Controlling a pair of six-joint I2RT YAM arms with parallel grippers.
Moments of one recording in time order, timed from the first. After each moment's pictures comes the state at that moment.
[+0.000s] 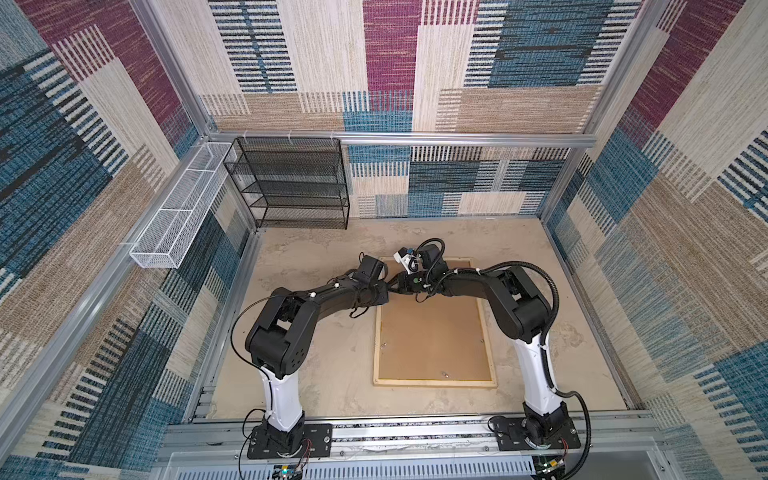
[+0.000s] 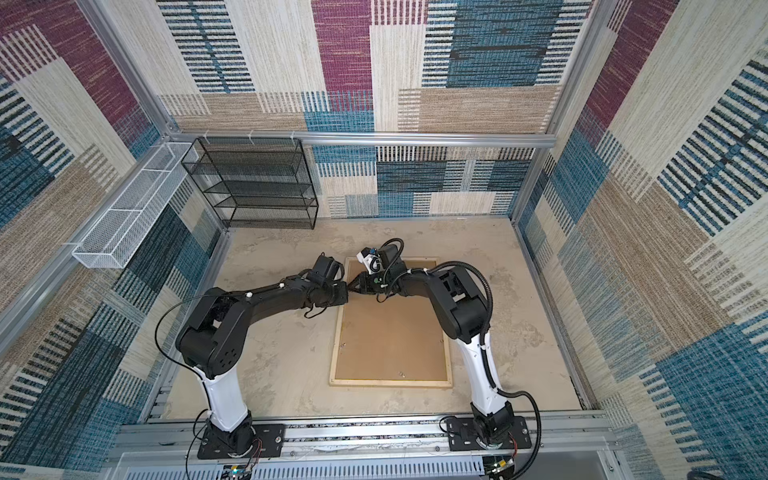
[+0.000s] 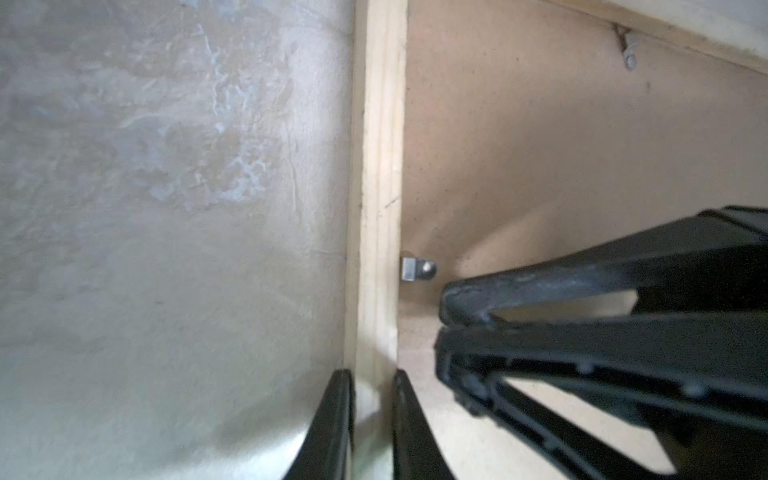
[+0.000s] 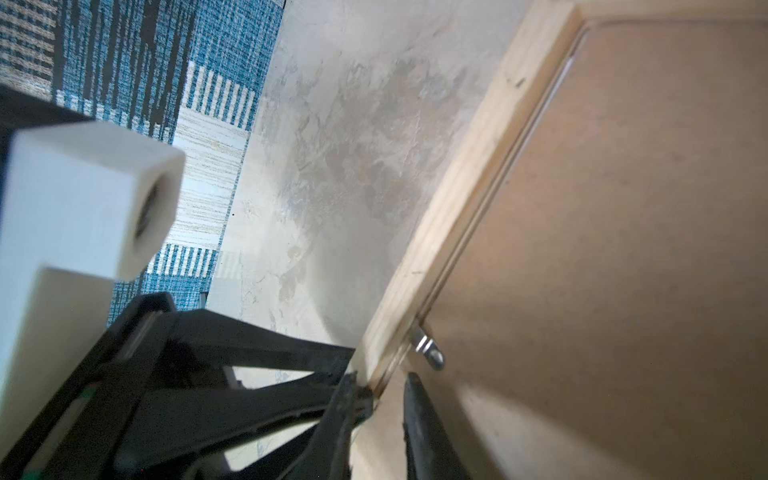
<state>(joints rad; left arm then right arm) -0.51 1.90 1.15 -0.26 0.01 -0.56 0.49 2.21 1.38 0.11 -0.76 0.50</state>
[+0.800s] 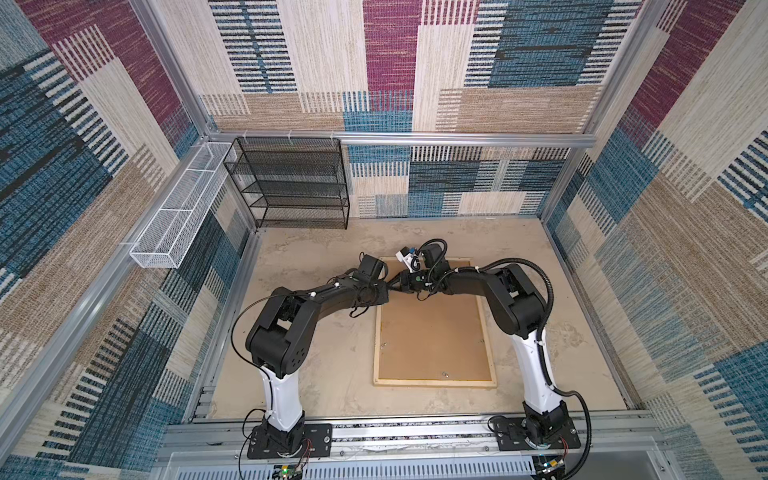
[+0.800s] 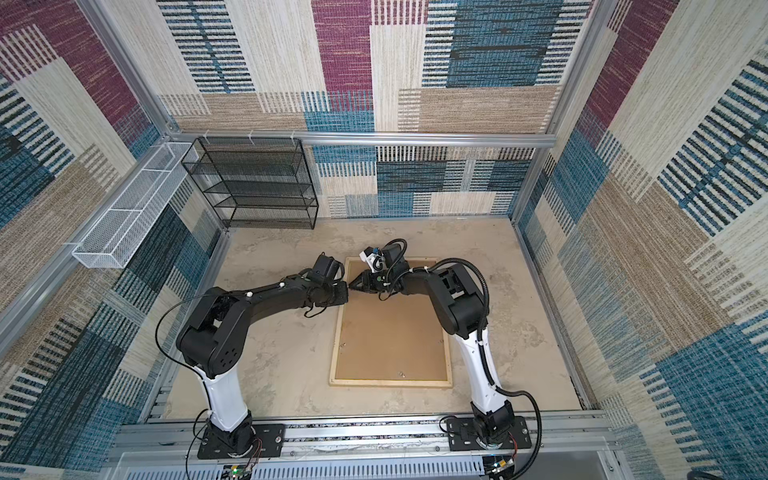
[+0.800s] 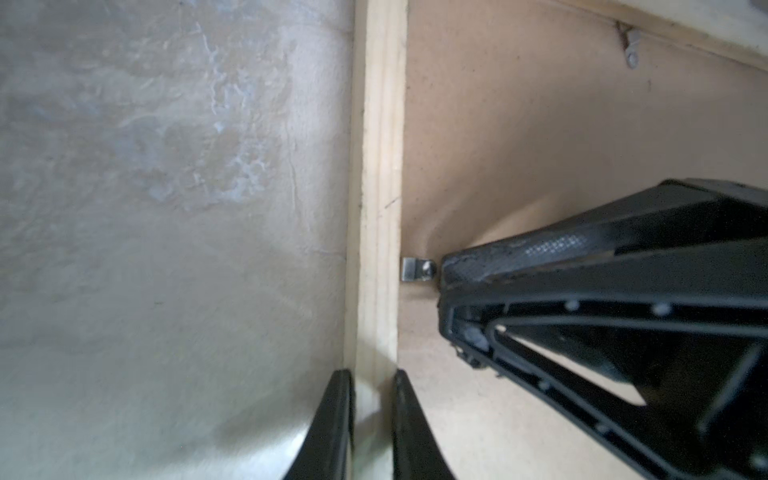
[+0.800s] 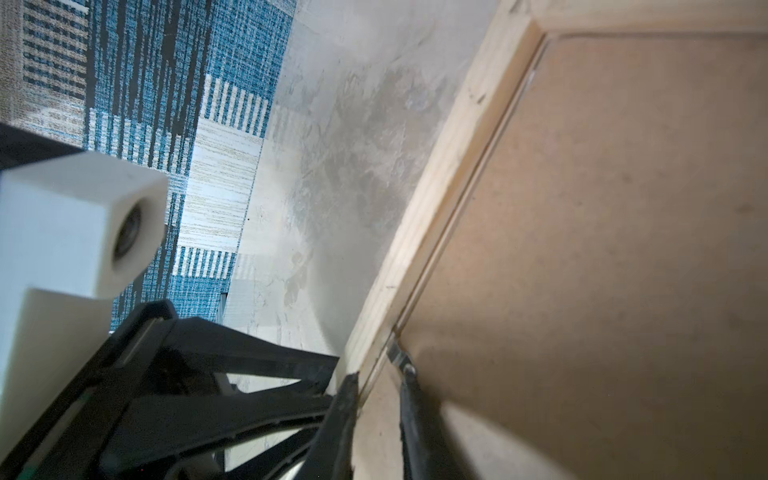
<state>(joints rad) -0.50 1.90 1.16 -0.27 0.01 -0.56 0.47 2.28 1.43 0.16 -0.83 0.53</state>
